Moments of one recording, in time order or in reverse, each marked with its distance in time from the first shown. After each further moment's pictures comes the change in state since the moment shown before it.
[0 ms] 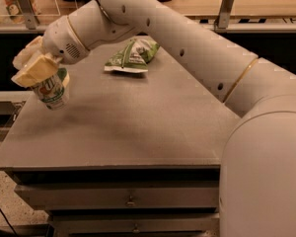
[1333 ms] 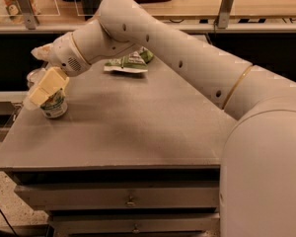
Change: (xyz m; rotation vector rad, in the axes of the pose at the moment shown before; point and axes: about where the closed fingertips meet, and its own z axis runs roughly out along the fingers) arm 0.033 -0.011 0.018 0.038 -0.019 0.075
